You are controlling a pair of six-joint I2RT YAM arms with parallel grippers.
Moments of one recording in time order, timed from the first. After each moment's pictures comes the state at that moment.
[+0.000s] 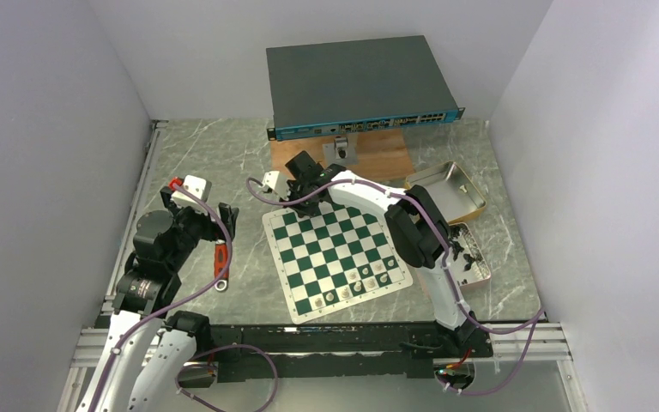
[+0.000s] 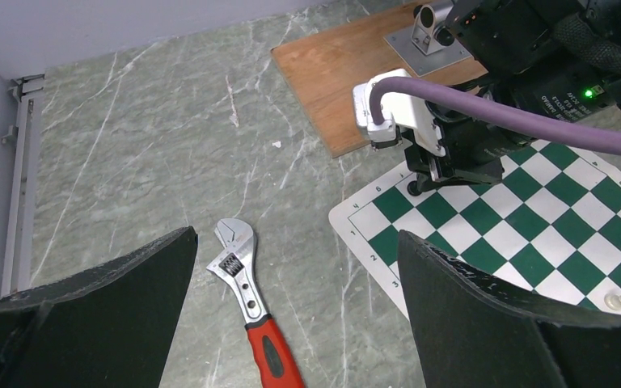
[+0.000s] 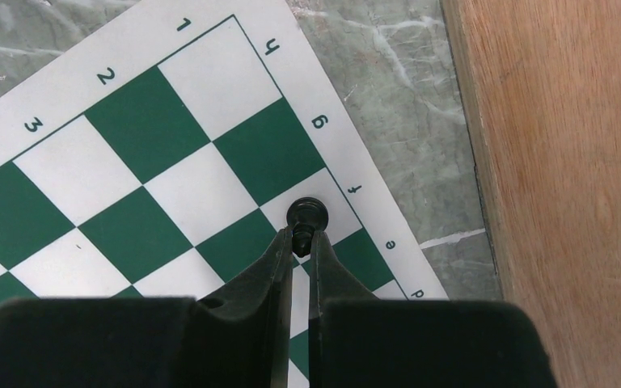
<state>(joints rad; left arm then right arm) -0.21 0.53 0.71 -0.37 0.06 0.04 0.79 2.19 1.74 -0.55 -0.19 -0.54</state>
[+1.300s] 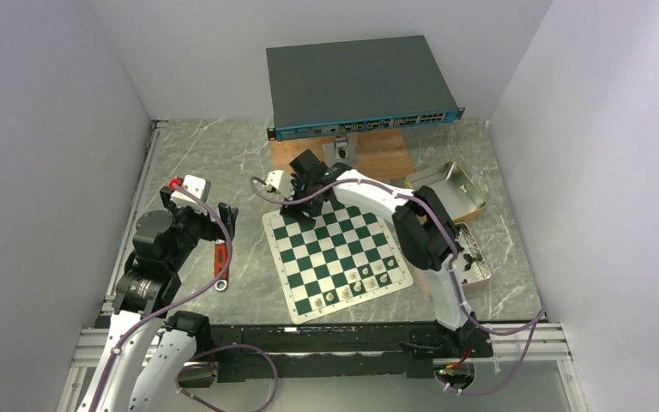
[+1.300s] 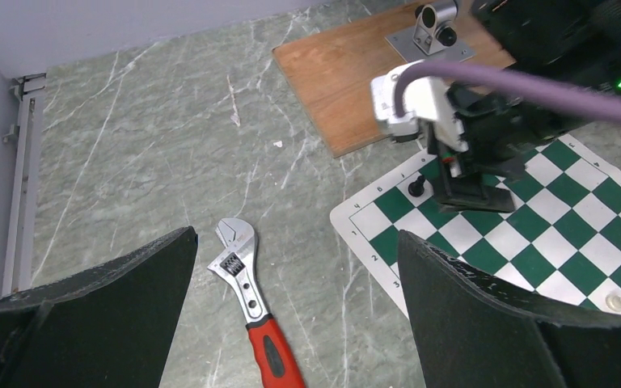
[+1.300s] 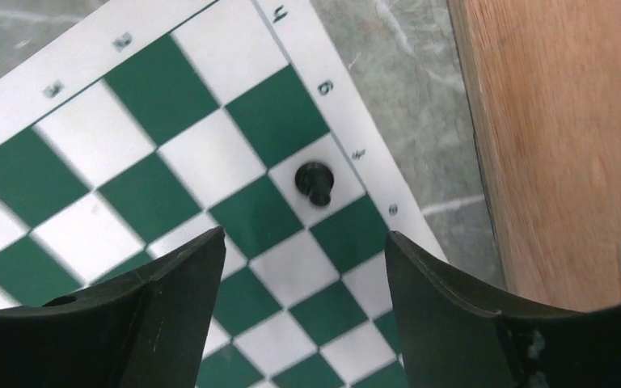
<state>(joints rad) -0.21 0.53 0.71 -0.37 0.07 0.04 0.78 2.17 1.71 -0.57 -0.18 -0.54</state>
